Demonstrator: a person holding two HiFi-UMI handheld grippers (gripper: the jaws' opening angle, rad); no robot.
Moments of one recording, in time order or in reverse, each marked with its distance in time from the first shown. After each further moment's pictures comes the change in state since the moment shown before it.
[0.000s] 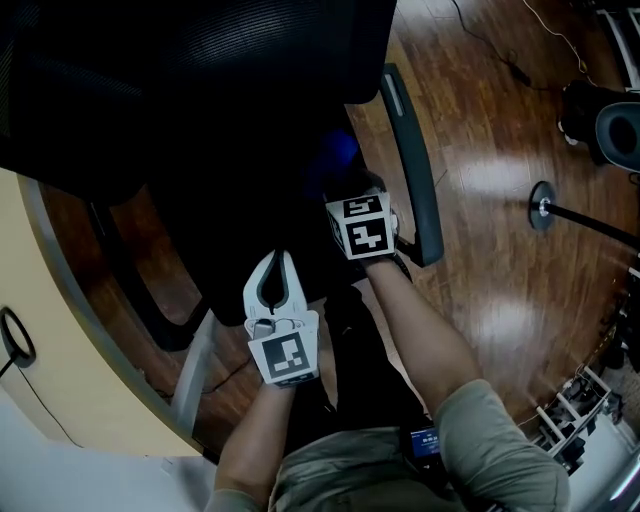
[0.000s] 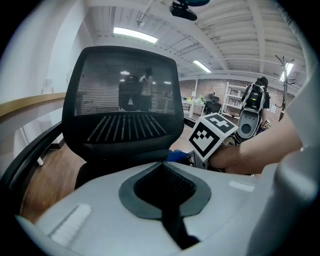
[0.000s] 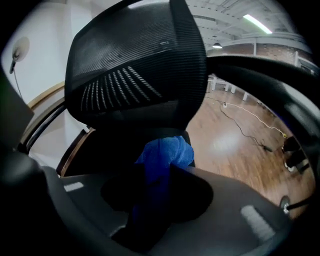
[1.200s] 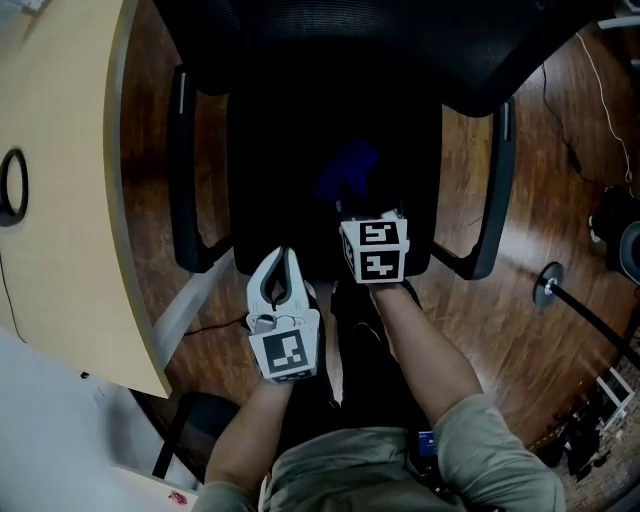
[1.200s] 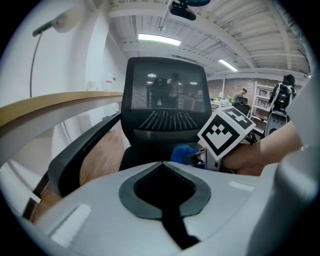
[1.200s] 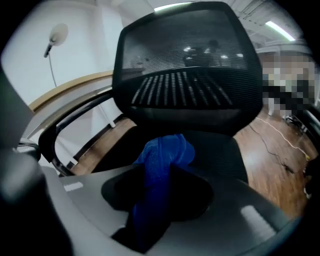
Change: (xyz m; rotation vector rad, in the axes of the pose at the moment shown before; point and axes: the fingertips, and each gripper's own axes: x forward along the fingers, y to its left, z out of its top) left arm -0.099 0.076 -0.061 -0.138 -0.019 0.293; right arm -0.017 0.148 -0.024 -0.198 -0.054 0.183
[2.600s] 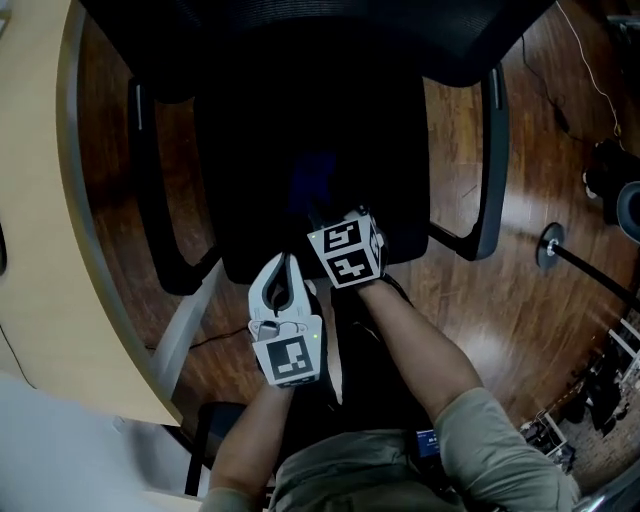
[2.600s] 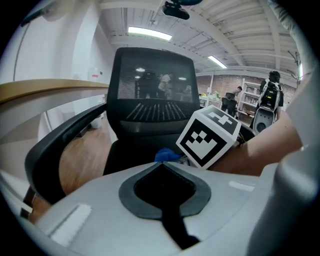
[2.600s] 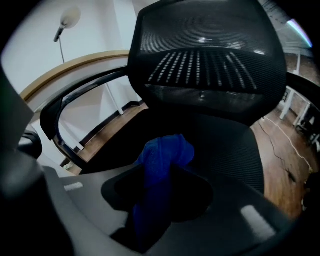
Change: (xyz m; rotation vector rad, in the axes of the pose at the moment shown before) left arm 0.016 -0.016 -0.033 0.077 0.061 -0.143; right arm 0.030 0.037 -0.047 -0.088 0.109 0.065
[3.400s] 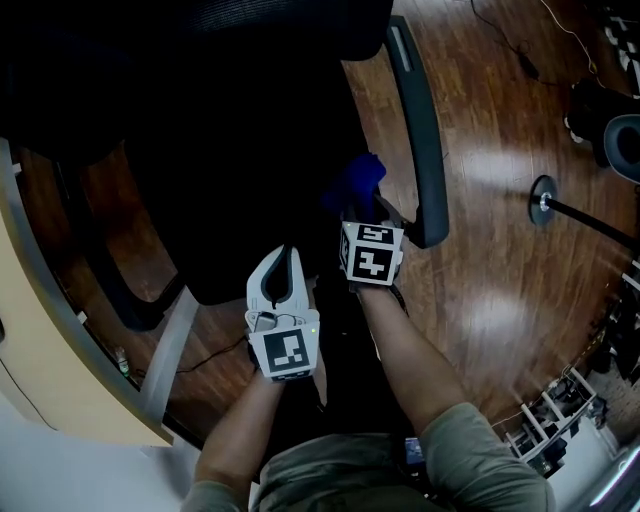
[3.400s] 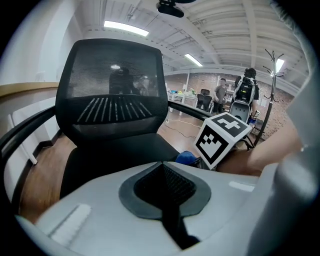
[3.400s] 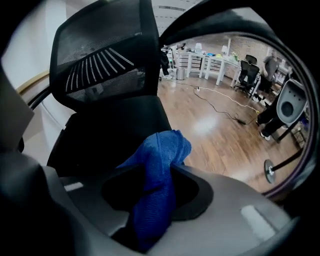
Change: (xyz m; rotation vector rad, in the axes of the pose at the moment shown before) left arm 0.053 -0.115 0.014 0.136 0.018 -0.228; right arm -0.084 -0.168 -0.120 0.511 0.060 -0.420
